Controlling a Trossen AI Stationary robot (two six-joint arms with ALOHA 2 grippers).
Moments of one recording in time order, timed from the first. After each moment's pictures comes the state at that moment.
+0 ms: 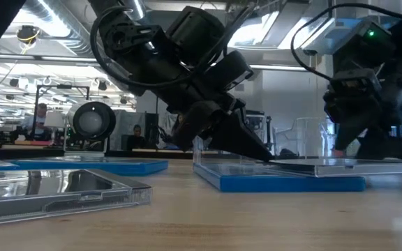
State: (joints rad) left arm -0.08 2.08 1.10 0.37 0.05 0.33; right arm 0.02 1.08 0.26 -0.04 -0.14 1.12
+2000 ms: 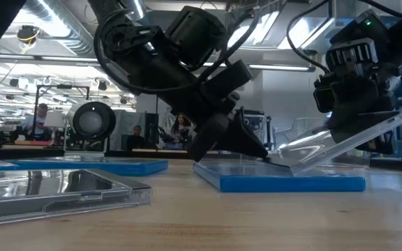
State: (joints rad) left arm -0.08 2.08 1.10 0.41 -0.18 0.42; right arm 0.02 1.12 0.26 0.19 -0.32 1.13
